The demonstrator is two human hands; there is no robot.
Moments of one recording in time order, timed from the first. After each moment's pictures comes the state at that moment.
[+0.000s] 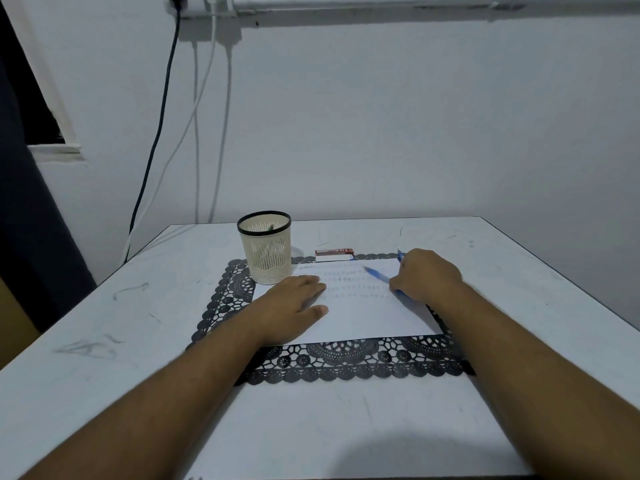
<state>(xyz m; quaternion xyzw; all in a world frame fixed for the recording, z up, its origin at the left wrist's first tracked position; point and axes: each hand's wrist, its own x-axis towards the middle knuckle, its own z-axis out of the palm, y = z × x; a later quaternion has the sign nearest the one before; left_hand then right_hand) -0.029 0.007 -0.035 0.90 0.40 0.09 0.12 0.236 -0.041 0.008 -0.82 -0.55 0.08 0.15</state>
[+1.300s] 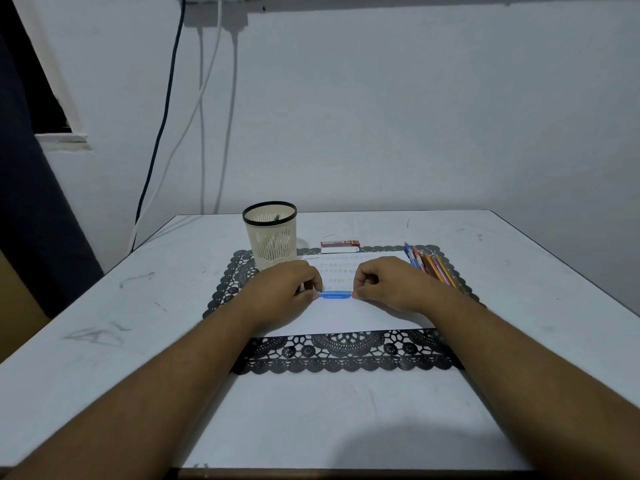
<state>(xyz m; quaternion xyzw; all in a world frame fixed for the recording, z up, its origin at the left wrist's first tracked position) -0.042 0.009 -0.026 0.90 0.37 0.21 0.06 0.204 -0.041 -0.009 -0.62 -0.73 0.20 0.21</state>
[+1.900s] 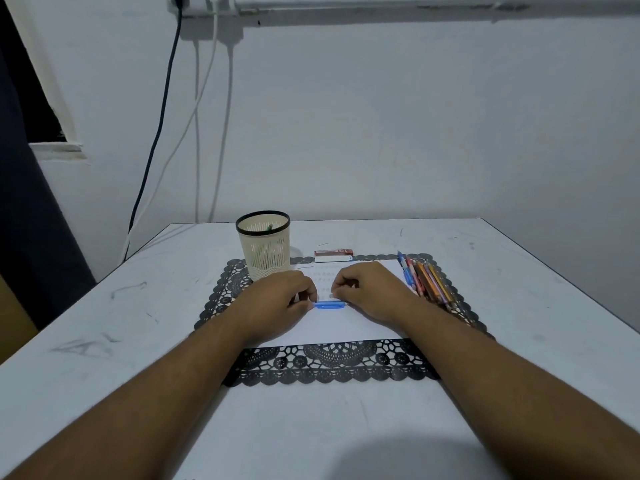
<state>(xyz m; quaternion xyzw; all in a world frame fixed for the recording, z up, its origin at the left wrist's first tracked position) -0.041 0.007 -0.025 0.91 0.37 0.20 0.05 0.187 -0.022 -0.023 -0.60 -0.74 0.15 0.27</state>
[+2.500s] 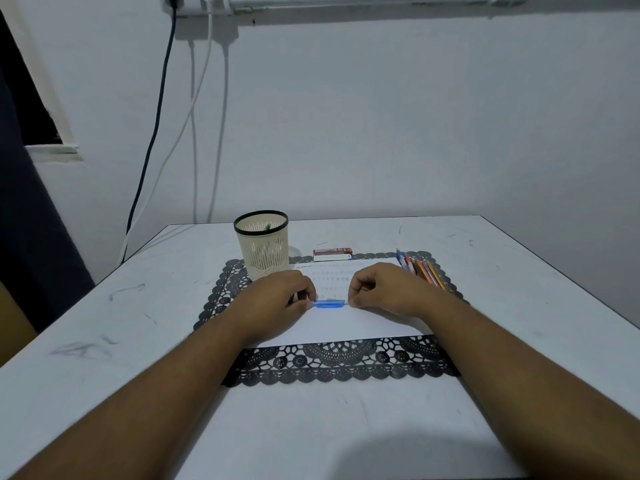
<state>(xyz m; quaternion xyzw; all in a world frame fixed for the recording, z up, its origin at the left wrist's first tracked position) -0.039 0.005 -0.022 0.91 0.37 0.19 0.06 0.213 -0.041 -0.008 -0.61 -0.71 0.25 0.24</state>
